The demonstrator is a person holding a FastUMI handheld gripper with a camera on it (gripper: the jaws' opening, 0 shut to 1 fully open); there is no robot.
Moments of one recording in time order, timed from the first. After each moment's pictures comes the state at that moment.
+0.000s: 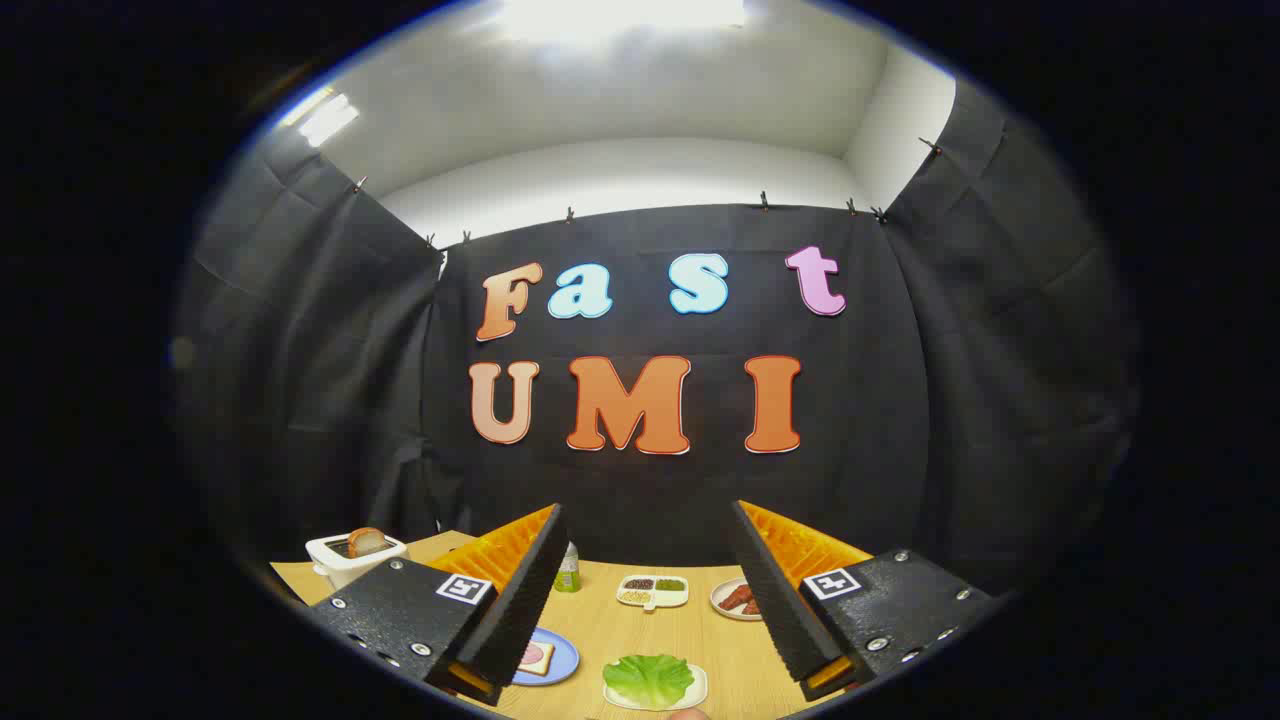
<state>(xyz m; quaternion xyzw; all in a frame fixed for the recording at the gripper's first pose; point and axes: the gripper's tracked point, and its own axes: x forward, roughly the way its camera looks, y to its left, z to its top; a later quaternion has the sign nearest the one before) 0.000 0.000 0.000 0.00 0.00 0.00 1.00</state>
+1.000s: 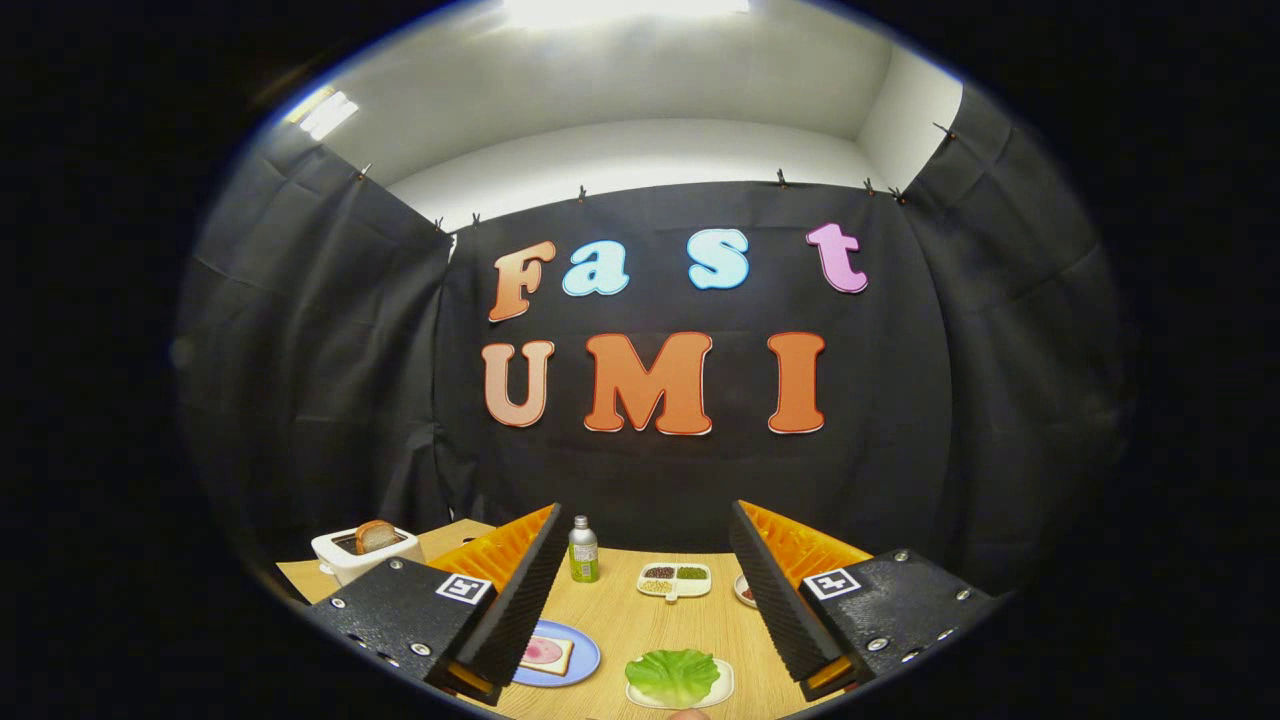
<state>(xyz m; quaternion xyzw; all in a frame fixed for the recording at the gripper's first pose) 0.024 0.024 -0.026 0.00 0.04 0.02 1.00</state>
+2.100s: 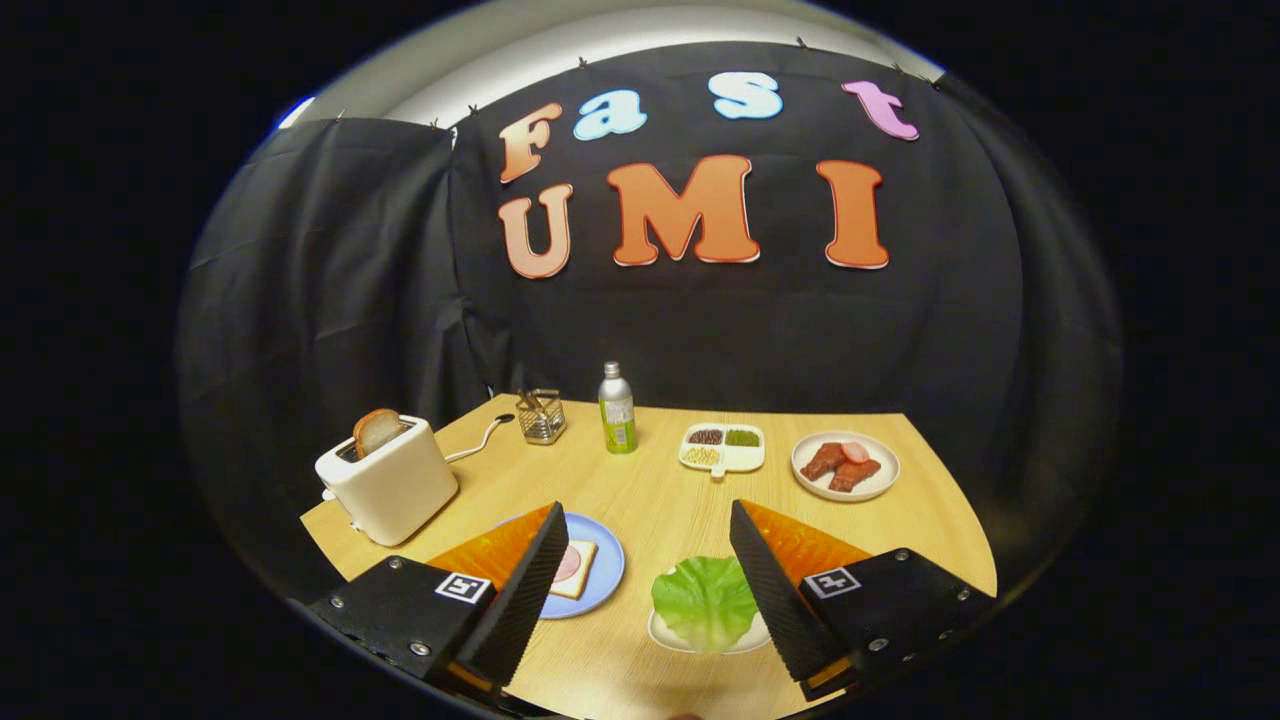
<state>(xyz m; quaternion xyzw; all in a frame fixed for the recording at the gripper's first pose) 0.047 0.034 -0.193 0.03 0.29 0.09 0.95</state>
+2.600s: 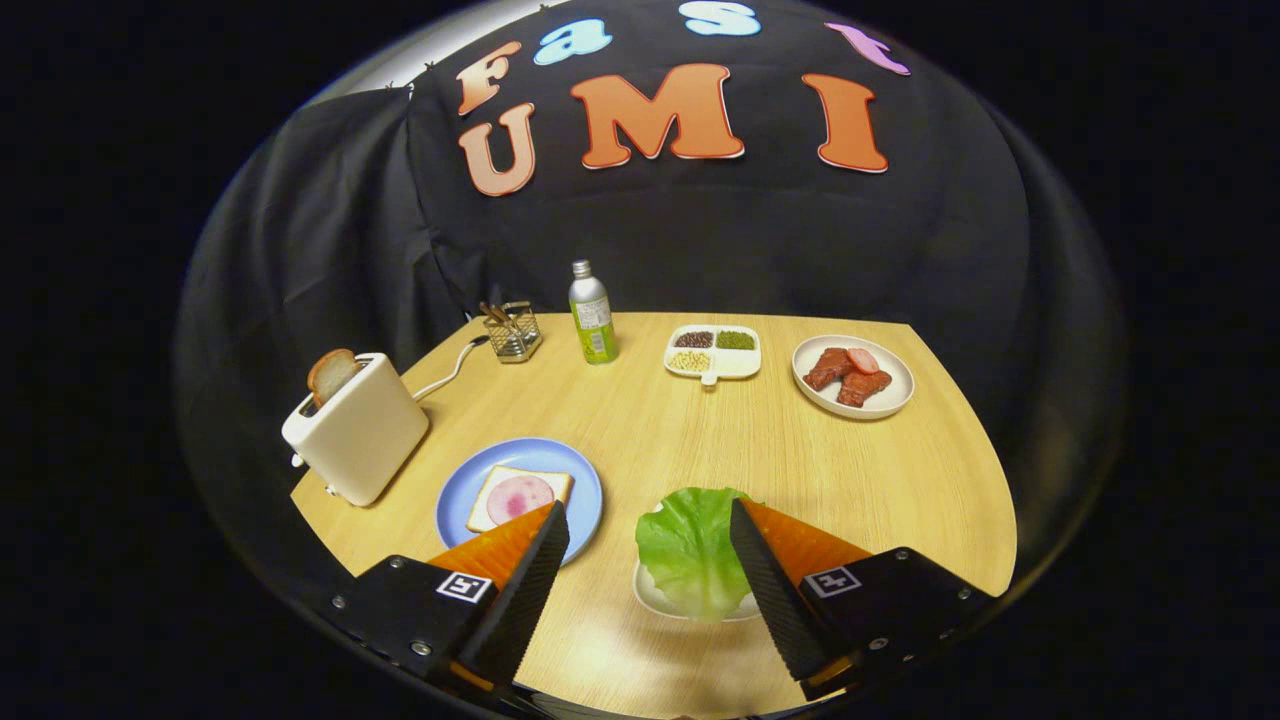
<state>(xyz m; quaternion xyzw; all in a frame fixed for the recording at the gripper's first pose) 0.042 0.018 -0.270 0.03 0.42 0.07 0.91</state>
